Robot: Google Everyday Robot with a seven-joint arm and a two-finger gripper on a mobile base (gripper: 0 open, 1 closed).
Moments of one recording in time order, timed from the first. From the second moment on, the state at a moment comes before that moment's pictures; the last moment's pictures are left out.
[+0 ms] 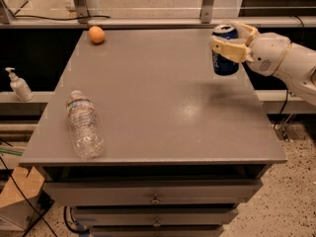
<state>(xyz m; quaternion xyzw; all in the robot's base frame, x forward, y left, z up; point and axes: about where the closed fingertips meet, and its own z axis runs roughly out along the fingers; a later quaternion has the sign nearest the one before) 0.638 -0.174 0.970 -0.35 0.56 0.30 0.69</state>
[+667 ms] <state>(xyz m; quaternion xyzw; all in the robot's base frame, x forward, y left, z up) 0.635 -0.177 0.978 -0.40 0.52 0.29 0.70</state>
